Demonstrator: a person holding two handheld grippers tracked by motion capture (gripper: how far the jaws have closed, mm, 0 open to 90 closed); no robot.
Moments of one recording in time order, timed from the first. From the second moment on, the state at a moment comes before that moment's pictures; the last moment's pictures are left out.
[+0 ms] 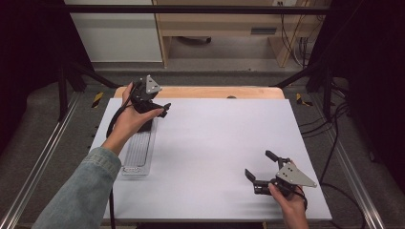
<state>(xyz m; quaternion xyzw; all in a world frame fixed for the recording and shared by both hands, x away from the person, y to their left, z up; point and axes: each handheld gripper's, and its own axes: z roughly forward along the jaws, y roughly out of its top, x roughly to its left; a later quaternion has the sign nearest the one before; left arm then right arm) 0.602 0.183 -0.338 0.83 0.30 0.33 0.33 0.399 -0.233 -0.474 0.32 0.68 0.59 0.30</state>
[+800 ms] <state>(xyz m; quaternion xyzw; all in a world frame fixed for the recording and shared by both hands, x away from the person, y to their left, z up) 0.581 0.155 -0.346 0.78 0.33 0.30 0.44 0.396 -0.228 -0.473 0.31 0.68 0.59 0.31</state>
